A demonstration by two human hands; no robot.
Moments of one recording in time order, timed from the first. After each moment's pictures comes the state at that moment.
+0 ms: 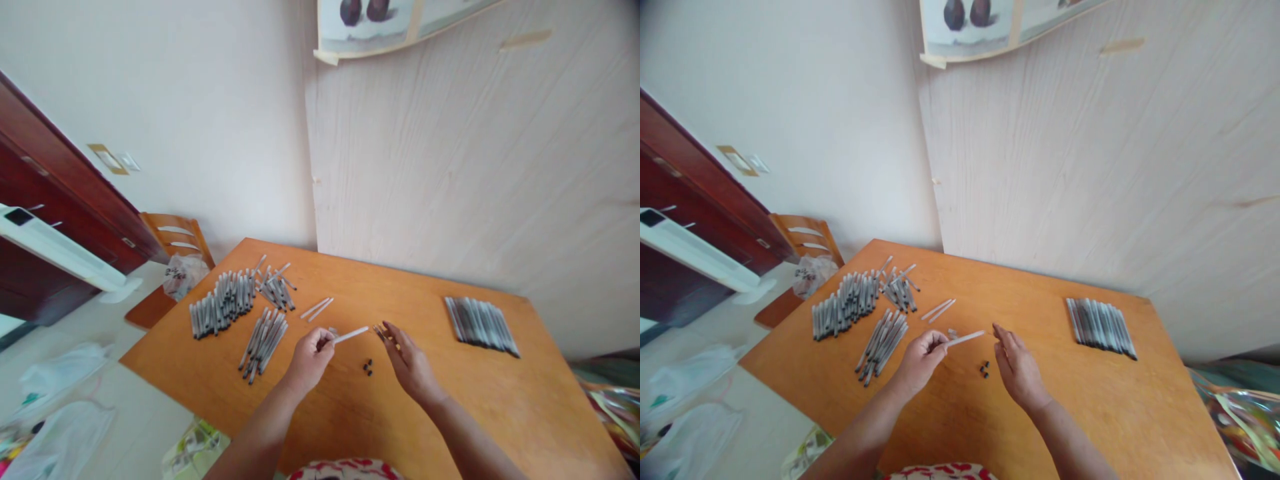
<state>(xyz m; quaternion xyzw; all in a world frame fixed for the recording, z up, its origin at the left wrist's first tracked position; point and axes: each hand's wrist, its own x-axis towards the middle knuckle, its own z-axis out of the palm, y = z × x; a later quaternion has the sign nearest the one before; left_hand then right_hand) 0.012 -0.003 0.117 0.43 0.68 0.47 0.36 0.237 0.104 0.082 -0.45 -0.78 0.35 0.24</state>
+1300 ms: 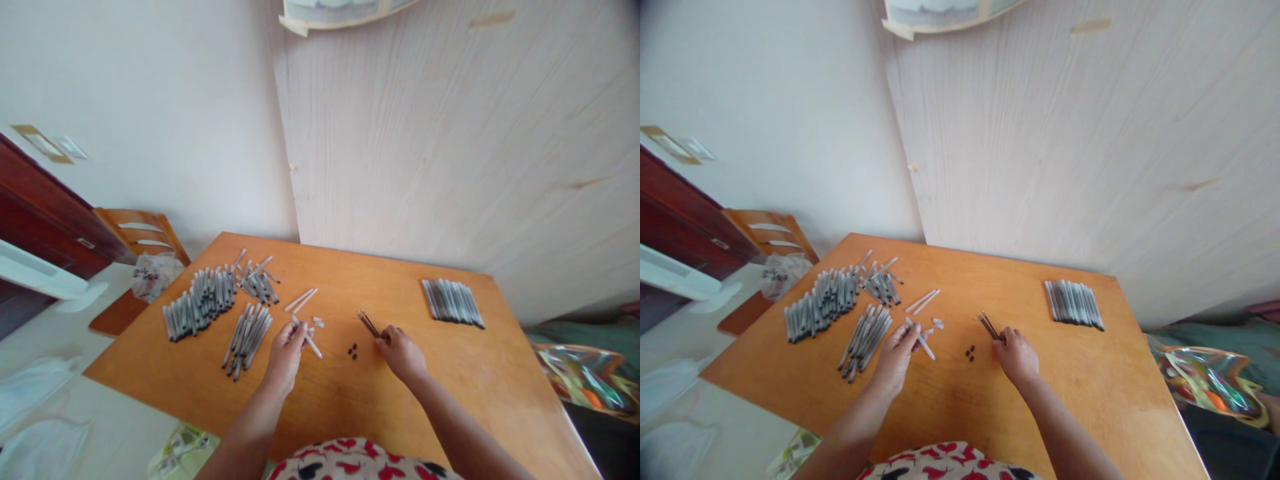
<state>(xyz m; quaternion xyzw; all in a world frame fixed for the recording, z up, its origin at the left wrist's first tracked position) 0.013 -0.009 0.107 0.21 0.63 0.61 0.44 0.266 0.106 0.056 -0.60 -0.76 0.24 0.06</state>
